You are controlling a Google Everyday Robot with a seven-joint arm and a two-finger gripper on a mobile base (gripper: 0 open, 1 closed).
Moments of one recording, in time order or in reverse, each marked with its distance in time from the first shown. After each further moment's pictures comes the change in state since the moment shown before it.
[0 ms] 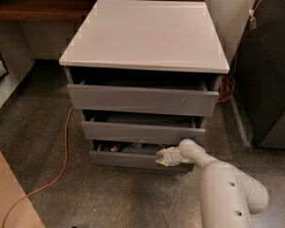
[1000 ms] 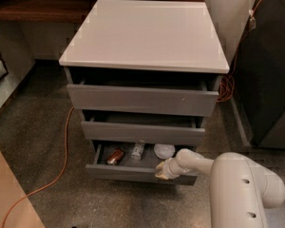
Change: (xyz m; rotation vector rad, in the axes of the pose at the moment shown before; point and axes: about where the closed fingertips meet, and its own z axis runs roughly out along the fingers) arm 0.003 0.080 -0.018 -0.087 0.088 -0.022
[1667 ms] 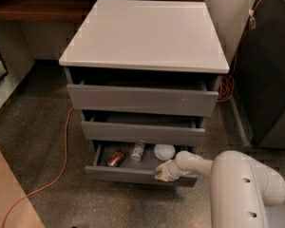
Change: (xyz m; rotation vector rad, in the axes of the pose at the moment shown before) arm -0.002 0.014 -0.001 -0.014 0.014 -0.006
